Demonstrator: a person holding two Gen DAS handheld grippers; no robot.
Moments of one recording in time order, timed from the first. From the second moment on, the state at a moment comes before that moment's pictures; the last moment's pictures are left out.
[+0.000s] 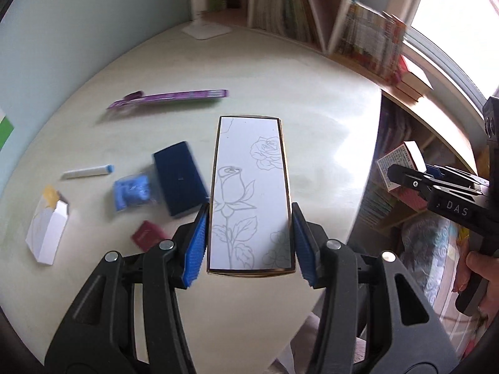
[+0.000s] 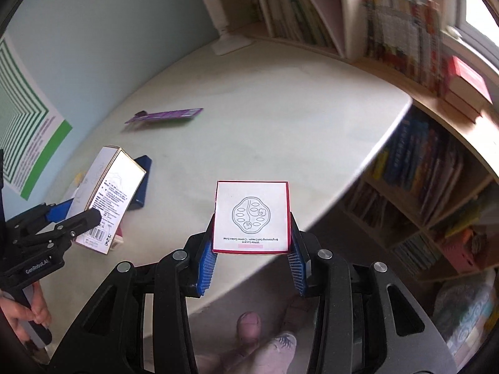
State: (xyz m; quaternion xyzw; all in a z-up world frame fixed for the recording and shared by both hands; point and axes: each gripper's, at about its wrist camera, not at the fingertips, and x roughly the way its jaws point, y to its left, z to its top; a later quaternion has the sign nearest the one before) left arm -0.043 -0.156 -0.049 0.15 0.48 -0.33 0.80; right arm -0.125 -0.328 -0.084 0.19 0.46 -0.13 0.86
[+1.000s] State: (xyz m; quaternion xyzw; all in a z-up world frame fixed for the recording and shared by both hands) left arm -0.259 -0.384 -0.202 0.39 0.51 -0.54 0.55; right arm -0.396 -0.449 -0.205 0.42 0.46 -0.31 0.72
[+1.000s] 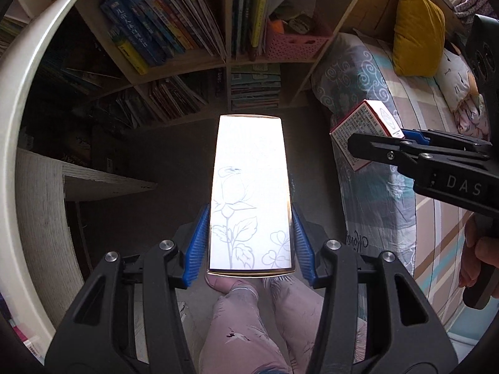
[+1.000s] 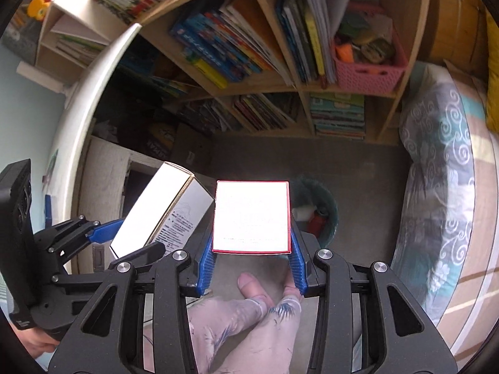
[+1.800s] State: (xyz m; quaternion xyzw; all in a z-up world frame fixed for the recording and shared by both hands) left arm -0.270 -0.408 -0.217 0.41 0.50 -0.53 0.54; right arm -0.429 -0.469 -0.229 0.46 0.43 -0.33 0.70
